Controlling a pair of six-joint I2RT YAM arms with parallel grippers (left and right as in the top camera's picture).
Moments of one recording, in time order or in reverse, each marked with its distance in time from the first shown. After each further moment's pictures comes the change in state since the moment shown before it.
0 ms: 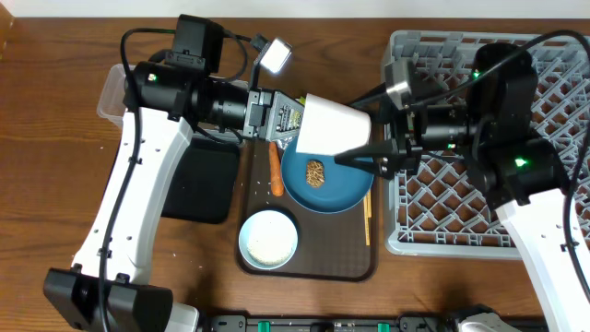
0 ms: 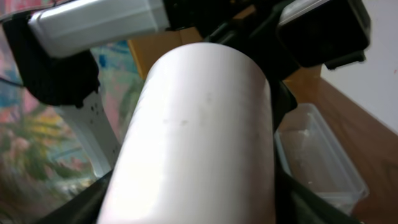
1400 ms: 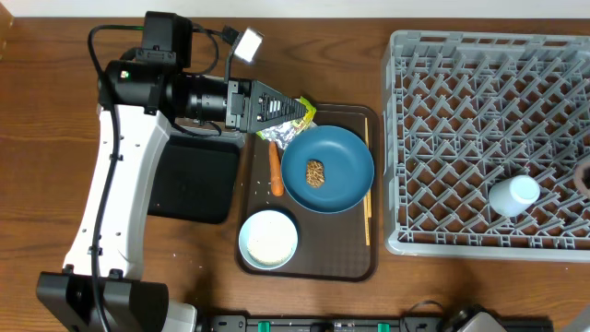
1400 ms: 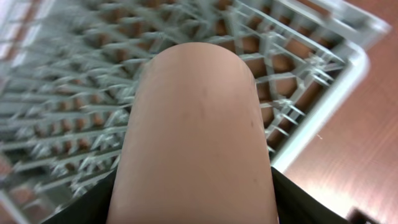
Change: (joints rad) left arm 0.109 0.000 0.000 0.000 -0.095 -0.027; right arm -1.083 -0.013 0.002 -0.713 1.146 0.461
